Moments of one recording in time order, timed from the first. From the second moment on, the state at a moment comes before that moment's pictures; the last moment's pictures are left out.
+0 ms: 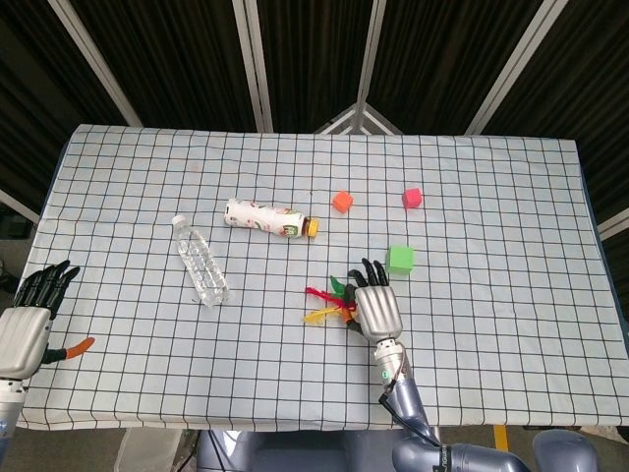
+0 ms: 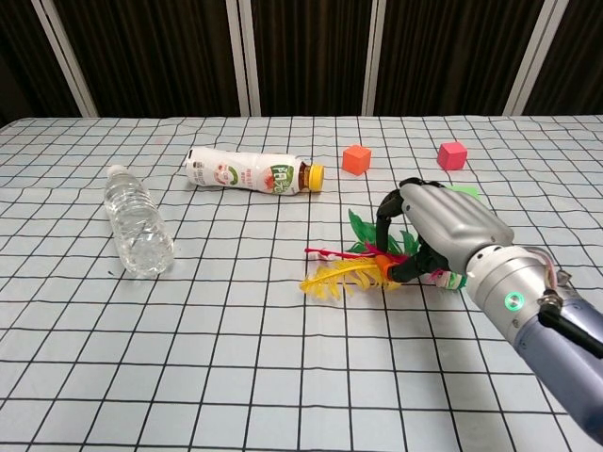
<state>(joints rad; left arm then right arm) -0.13 -1.14 -0.03 -1.63 1.52 1.45 -0.01 0.52 -1.96 0.24 -1.39 -1.17 1.25 -0.53</state>
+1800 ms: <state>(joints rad) -0.12 -1.15 -0.02 -1.64 1.52 1.46 0.03 0.35 -1.54 0.24 -1.65 -1.12 1.35 -0.37</state>
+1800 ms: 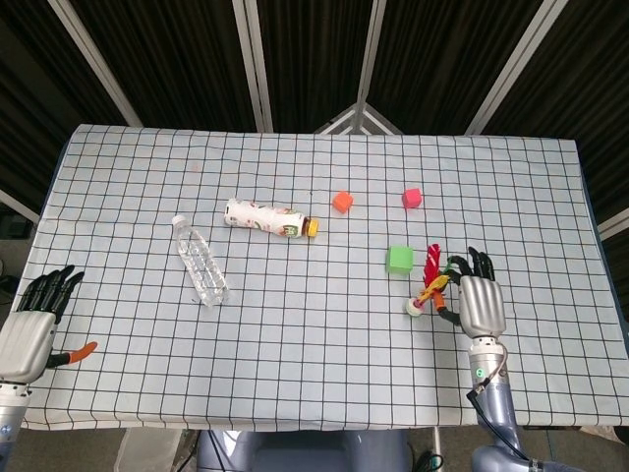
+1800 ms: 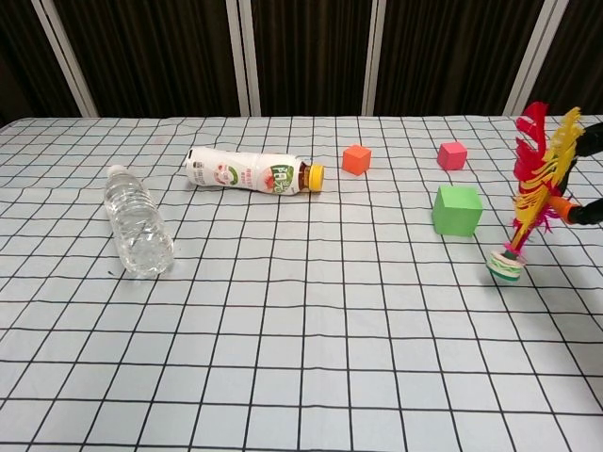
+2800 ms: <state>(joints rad) -0.12 -1.15 -0.02 -1.64 1.54 1.46 0.03 0.26 -1.34 0.16 -1.77 -1.21 1.41 -0.33</state>
